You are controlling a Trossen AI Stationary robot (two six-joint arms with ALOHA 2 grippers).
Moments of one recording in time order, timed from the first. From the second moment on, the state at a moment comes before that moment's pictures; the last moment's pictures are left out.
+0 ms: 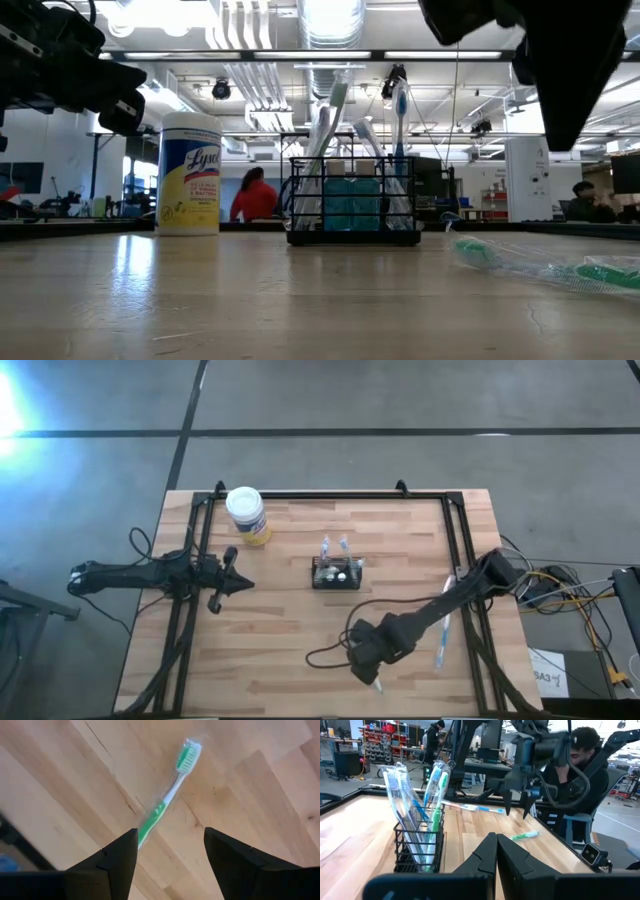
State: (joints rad) left arm 0.02 0.17 0.01 0.12 0.18 -0.15; right arm 0.53 1.92 1.52 -1.03 0.02 1.20
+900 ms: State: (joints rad) left arm 0.02 0.17 0.01 0.11 0.19 -0.18; right arm 0.54 2.16 1.52 -0.93 0.02 1.15
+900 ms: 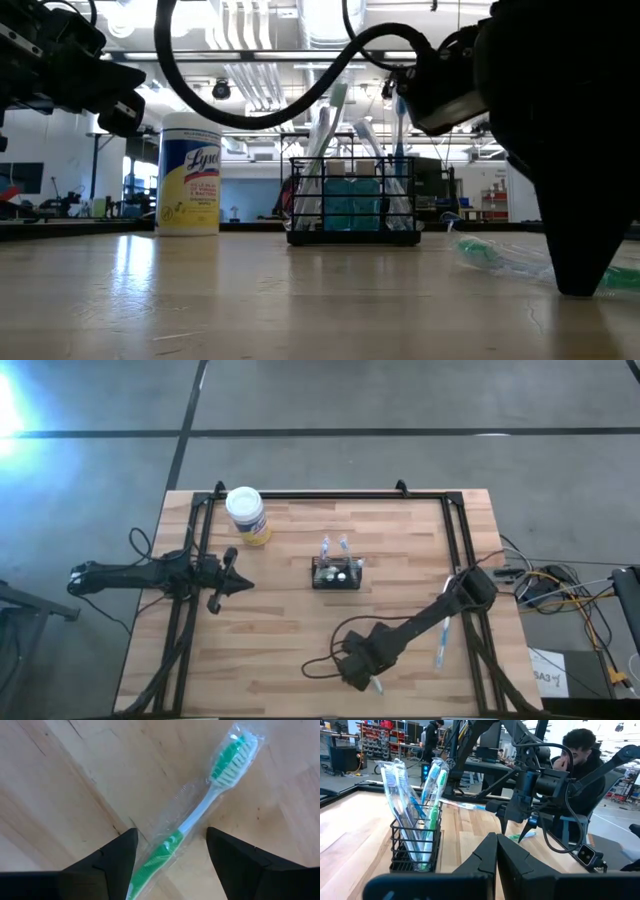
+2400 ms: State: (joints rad) left arm 0.02 0.18 0.01 0.09 0.18 -0.17; right arm 0.53 1.54 1.54 -0.63 0.11 0.05
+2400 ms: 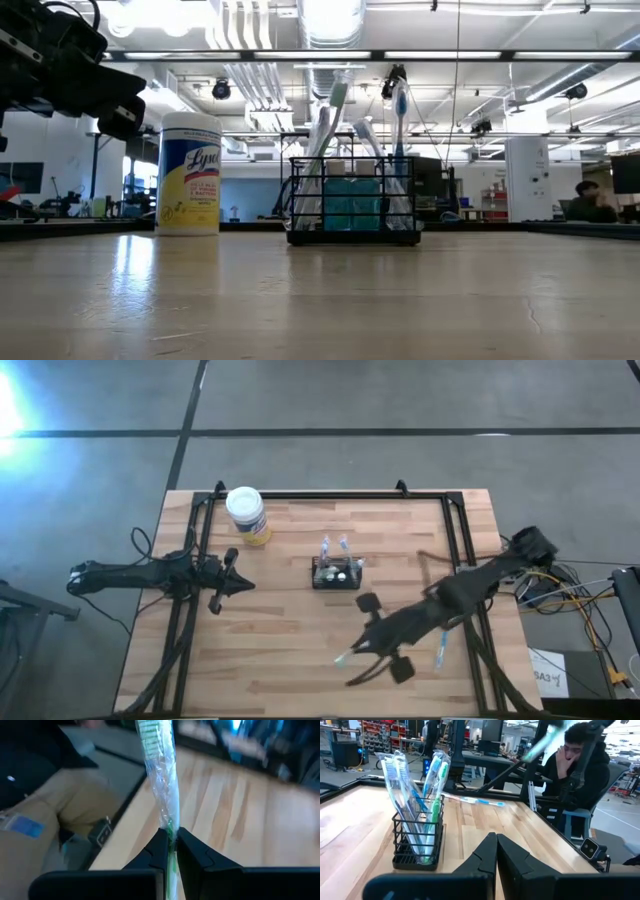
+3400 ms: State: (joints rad) left arm 0.02 0.18 0.01 0.08 0.14 -0.18; right arm 0.48 0.90 0.75 0.13 0.03 -0.12
